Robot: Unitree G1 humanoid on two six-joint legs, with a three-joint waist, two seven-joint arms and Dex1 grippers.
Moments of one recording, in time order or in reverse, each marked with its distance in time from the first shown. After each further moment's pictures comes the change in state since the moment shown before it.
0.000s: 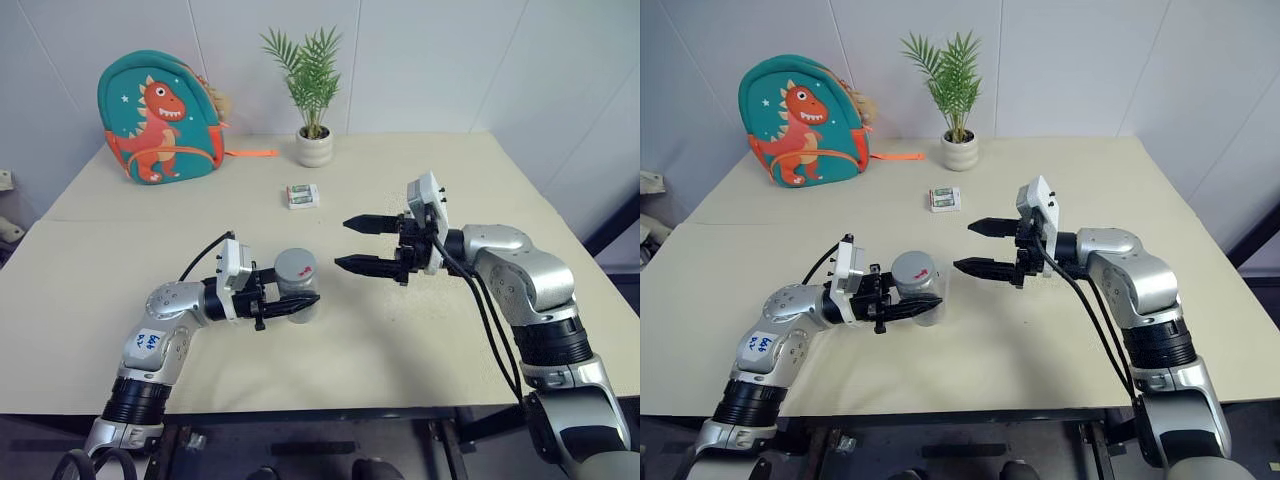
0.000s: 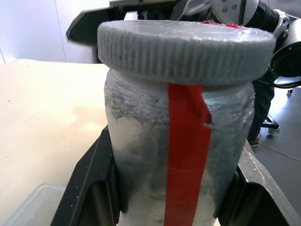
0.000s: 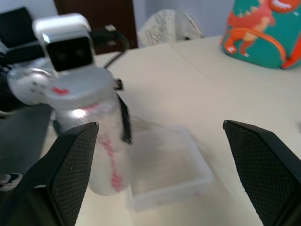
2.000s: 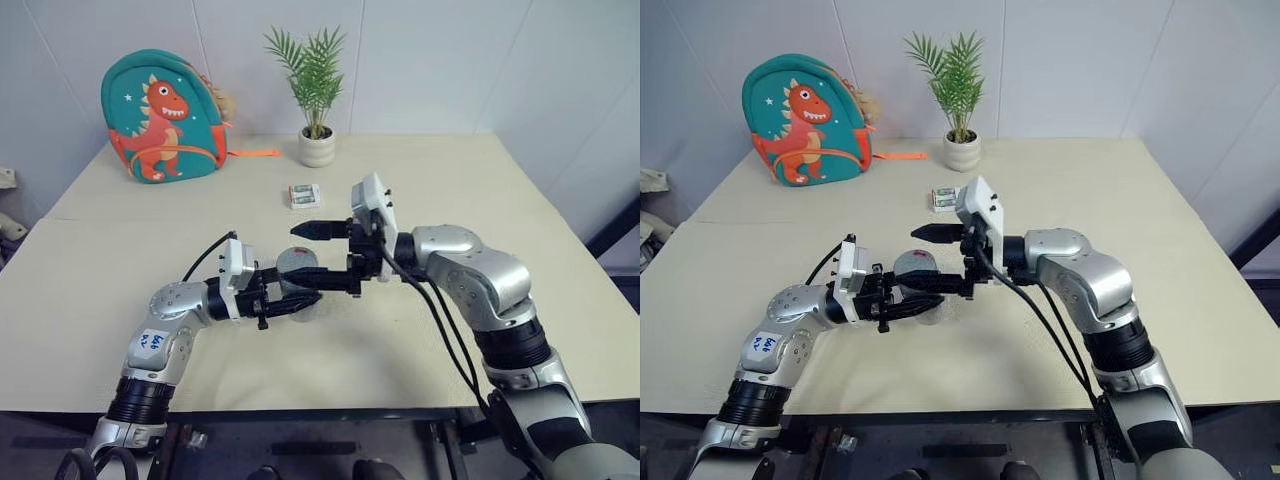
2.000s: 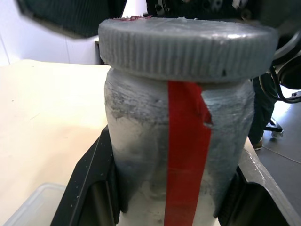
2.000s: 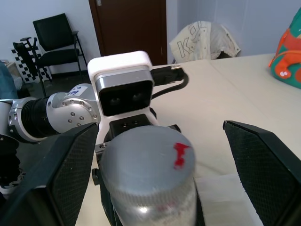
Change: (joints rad) left arm -0.004 -0.019 -0.004 0.009 0.006 -0.006 0.013; right arm -0.054 0.158 0.133 -0.103 -0.030 0.073 -0.133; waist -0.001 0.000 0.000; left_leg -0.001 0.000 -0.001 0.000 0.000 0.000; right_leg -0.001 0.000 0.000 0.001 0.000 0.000
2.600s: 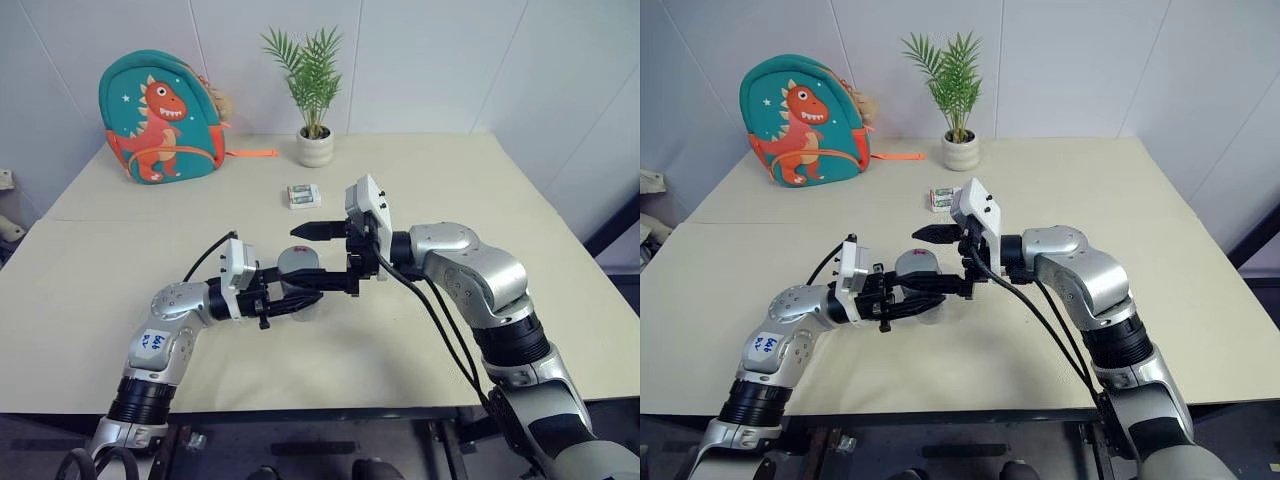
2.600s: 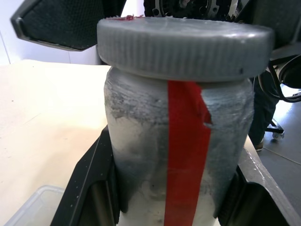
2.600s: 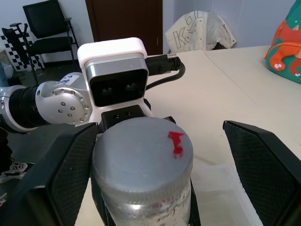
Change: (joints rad) left arm 0.000 -0.002 -0.004 0.000 0.000 0.000 0.014; right arm -0.016 -0.032 0.001 0.022 -0.035 -0.015 0.024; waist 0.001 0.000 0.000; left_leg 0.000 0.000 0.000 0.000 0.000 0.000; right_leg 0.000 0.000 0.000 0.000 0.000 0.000
